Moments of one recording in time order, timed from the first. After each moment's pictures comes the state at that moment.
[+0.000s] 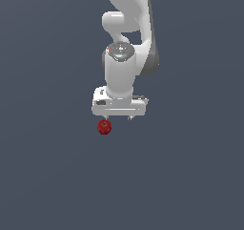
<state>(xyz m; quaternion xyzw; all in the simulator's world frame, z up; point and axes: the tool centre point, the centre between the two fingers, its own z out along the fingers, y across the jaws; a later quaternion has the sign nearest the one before) 0.012 -0.014 0.172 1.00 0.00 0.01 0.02</state>
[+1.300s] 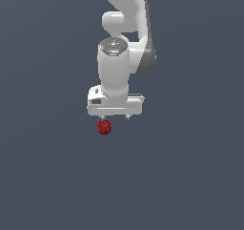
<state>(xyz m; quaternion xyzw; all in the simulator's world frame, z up) 0.018 -0.027 0.182 1.00 0.02 0.03 0.01</state>
